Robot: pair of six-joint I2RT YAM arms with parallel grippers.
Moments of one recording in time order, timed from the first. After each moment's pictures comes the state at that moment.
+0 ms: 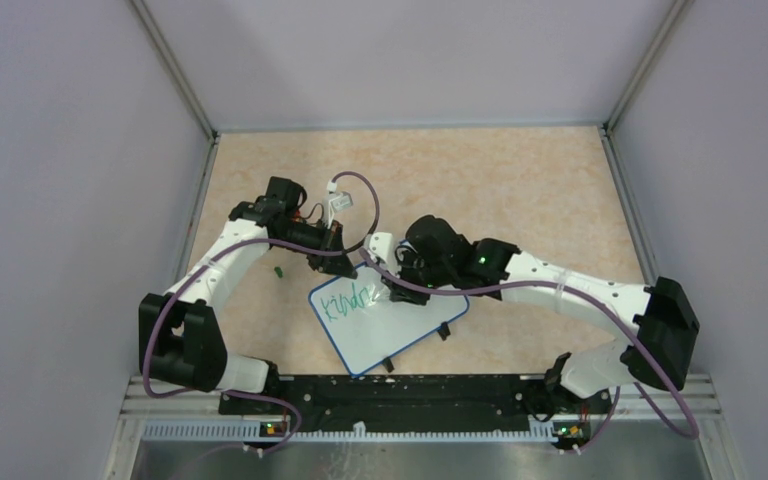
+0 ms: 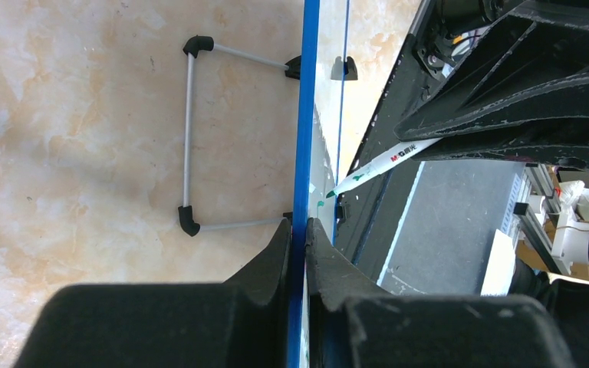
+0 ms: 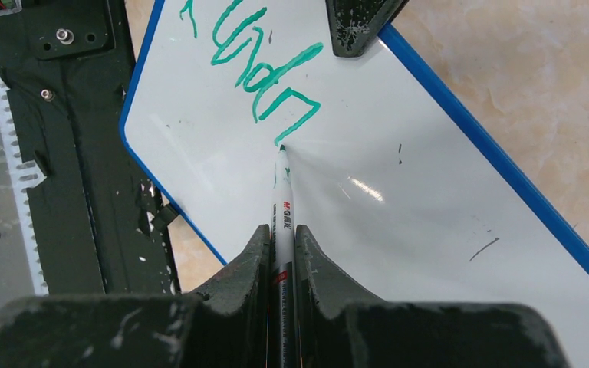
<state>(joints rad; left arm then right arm) -0.23 1.40 1.06 -0.87 0.97 0.29 1.03 1.39 1.12 -0.48 -0.26 -0.25</state>
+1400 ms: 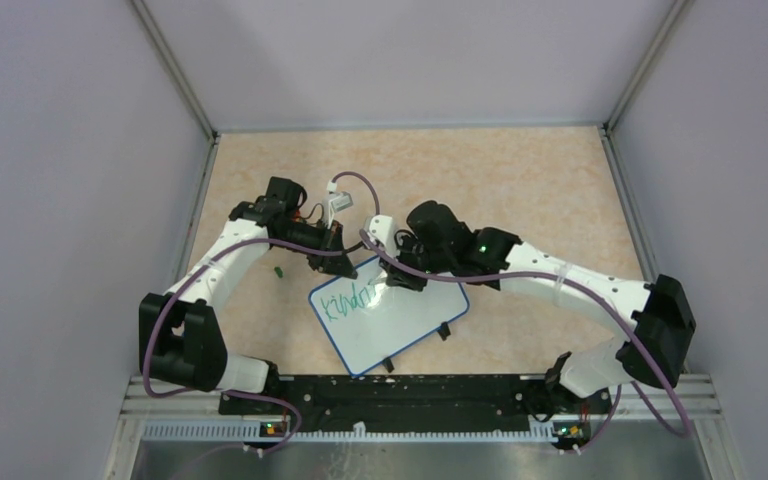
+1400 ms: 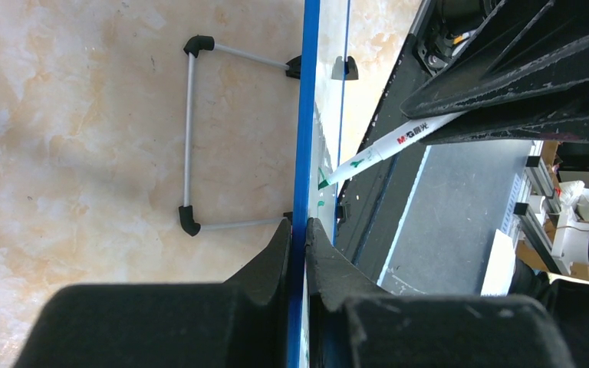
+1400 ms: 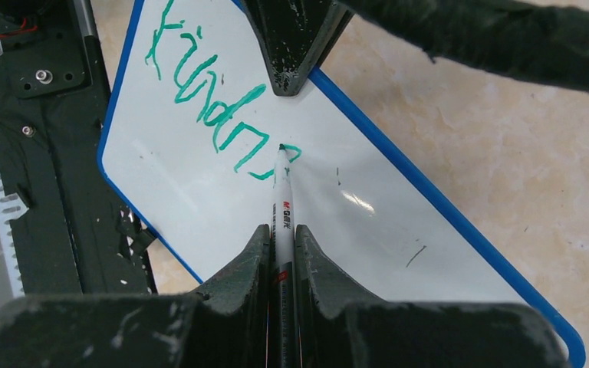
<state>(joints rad) -0.23 1.40 1.06 -0.86 0.97 0.29 0.98 1.42 1.19 -0.48 -0.25 -0.25</state>
